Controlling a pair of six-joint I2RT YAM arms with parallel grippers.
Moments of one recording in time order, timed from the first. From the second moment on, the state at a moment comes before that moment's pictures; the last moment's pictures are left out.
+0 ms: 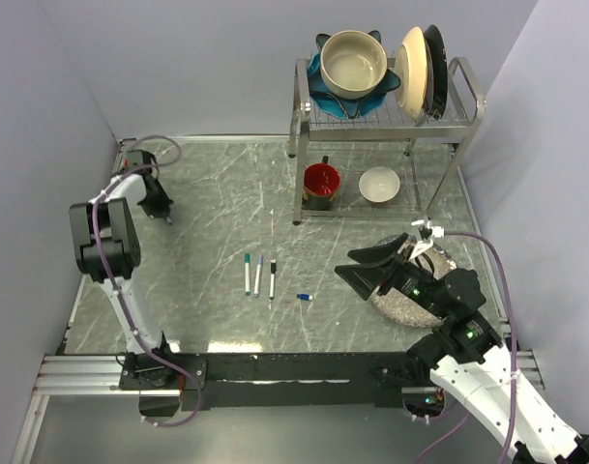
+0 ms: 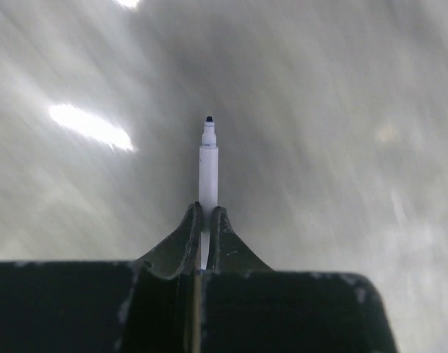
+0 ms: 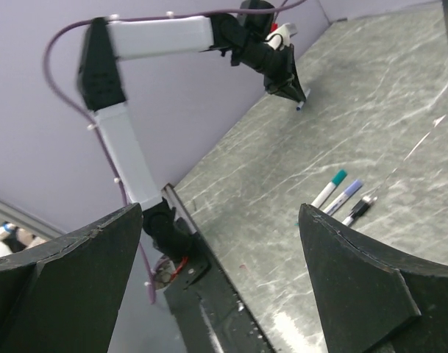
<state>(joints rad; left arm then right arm) 0.16 2.05 1.49 -0.52 -0.03 -0.41 0.57 0.37 0.51 0.00 -0.36 0.70</state>
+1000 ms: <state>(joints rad) -0.71 1.13 0.75 0.27 0.67 -0.78 0.58 0.64 0.47 0.21 -0.37 0.86</state>
